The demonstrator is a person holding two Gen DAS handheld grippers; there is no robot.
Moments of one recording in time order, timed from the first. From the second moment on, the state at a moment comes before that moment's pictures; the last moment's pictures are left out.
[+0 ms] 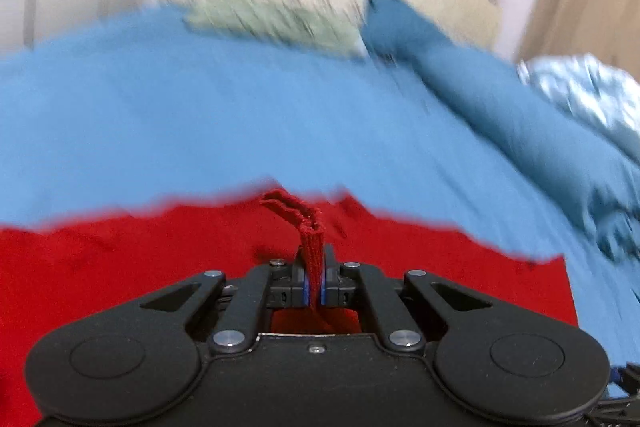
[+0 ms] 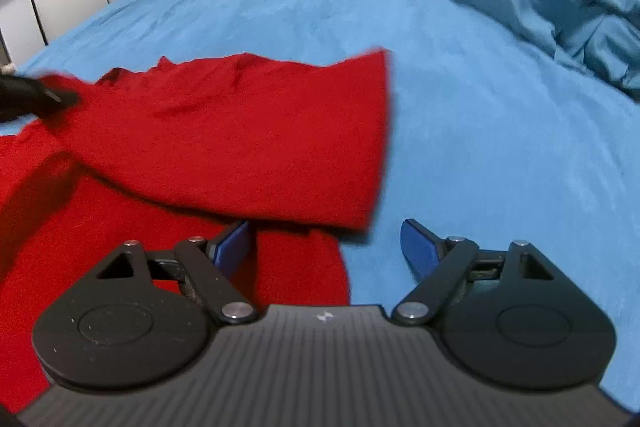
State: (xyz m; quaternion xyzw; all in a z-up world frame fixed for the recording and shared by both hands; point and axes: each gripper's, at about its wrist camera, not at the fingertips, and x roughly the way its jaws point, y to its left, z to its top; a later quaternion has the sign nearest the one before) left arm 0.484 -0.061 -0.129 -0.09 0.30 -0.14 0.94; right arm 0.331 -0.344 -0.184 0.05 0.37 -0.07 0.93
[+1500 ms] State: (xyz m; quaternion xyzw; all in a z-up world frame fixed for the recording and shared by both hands) left arm 0.455 0.021 -0.157 -0.02 0.32 -0.13 0.94; right arm 0.382 -0.314 -0.192 0.04 0.38 0.01 0.93
